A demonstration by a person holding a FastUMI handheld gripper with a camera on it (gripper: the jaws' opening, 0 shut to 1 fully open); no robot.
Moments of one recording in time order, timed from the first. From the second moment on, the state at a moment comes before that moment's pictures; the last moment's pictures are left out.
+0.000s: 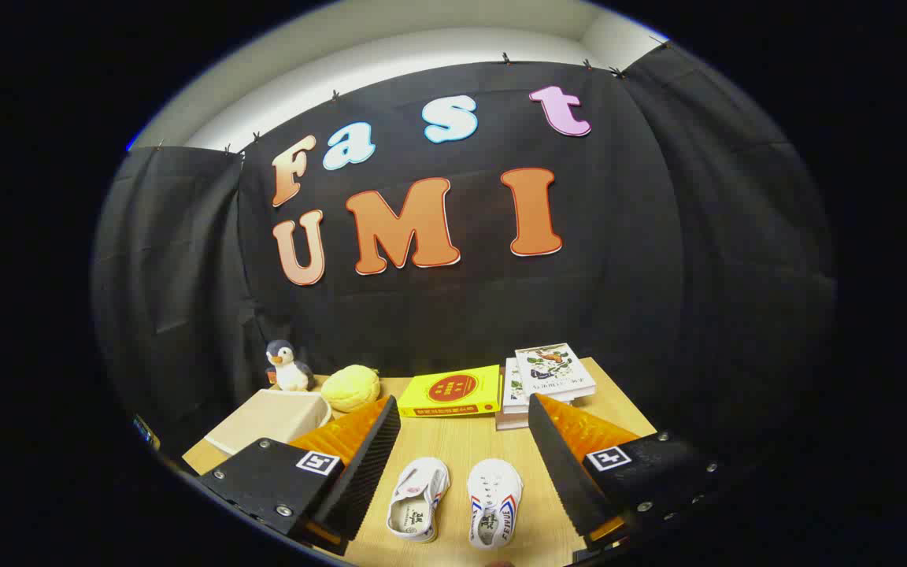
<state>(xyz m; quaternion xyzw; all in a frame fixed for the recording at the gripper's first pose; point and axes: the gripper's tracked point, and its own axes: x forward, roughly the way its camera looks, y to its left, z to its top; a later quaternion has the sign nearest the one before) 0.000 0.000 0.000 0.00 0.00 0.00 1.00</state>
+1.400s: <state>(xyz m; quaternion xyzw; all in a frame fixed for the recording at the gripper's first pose) 0.034 0.040 -0.019 -0.06 0.03 0.01 1.00</state>
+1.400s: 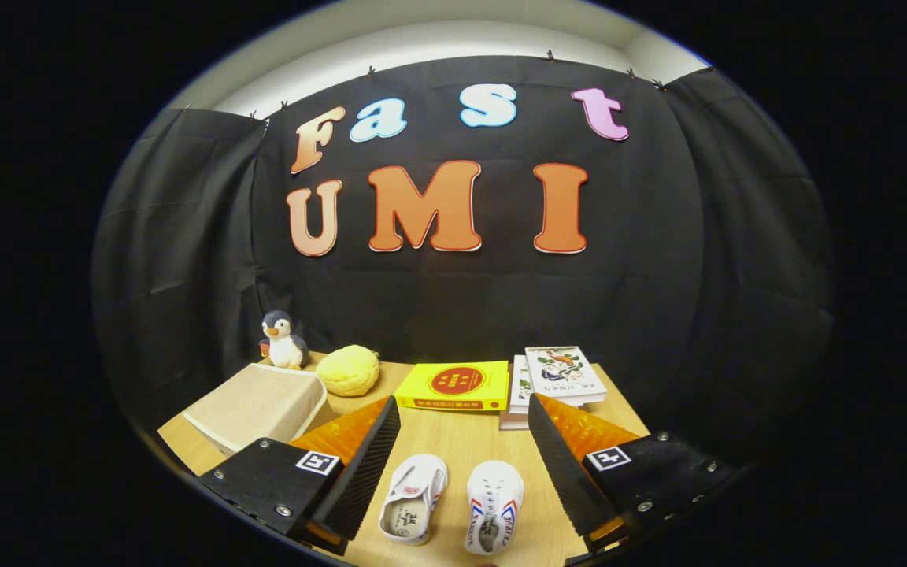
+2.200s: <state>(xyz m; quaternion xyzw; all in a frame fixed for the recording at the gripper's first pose) 0.098 0.193 -0.142 -0.01 0.20 0.16 0.97</state>
